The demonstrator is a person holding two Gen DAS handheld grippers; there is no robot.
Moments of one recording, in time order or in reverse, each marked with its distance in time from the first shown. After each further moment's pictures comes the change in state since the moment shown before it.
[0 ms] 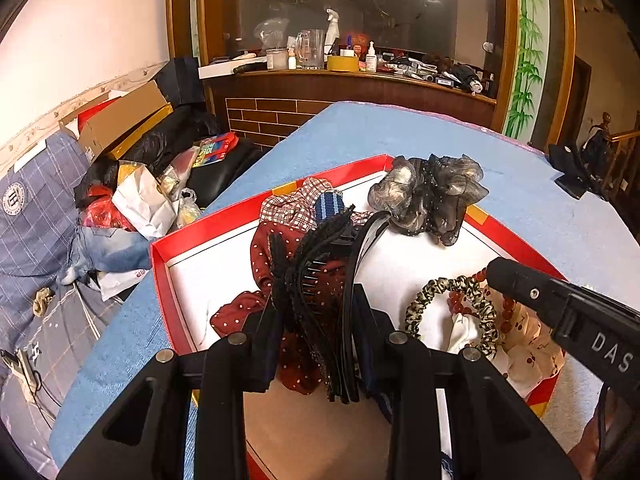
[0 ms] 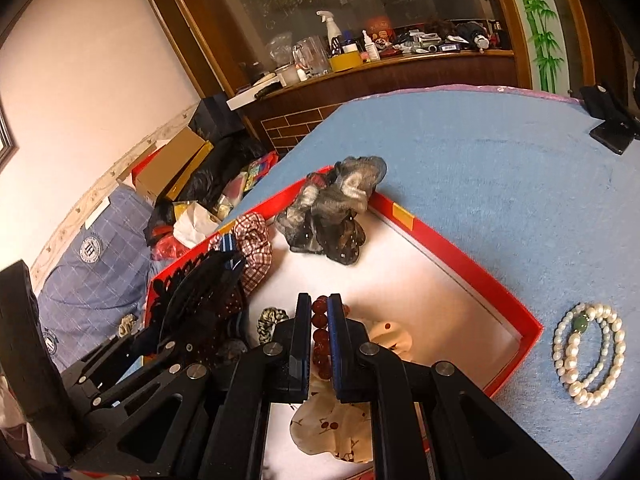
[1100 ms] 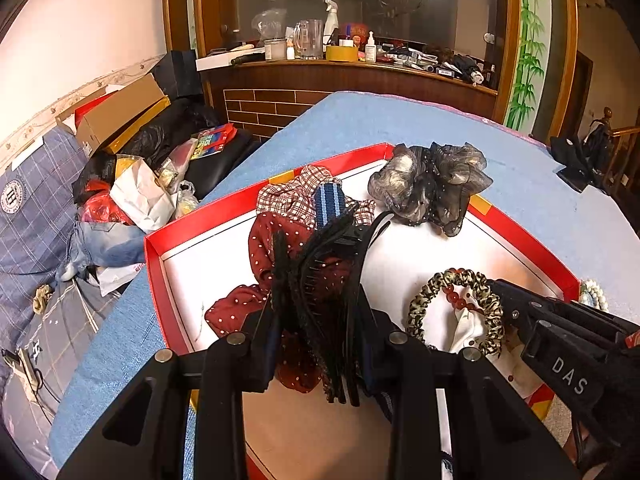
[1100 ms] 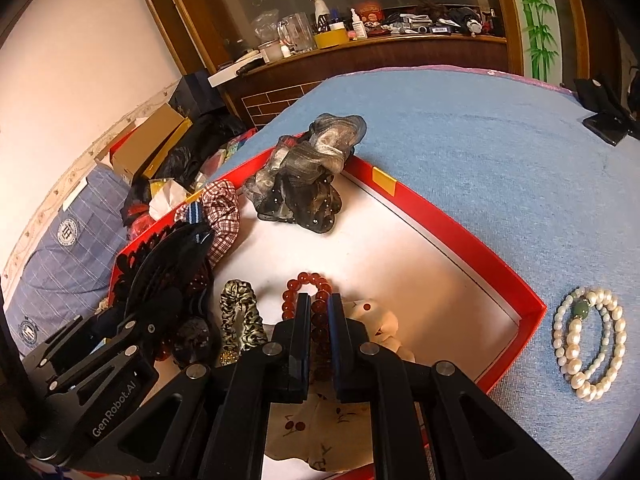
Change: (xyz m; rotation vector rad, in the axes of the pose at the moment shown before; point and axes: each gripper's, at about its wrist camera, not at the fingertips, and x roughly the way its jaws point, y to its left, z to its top) left arm 0.005 0.002 -0.005 0.001 0.028 -0.004; right arm 0.015 -0.004 -0.011 -0.019 0.073 -0.084
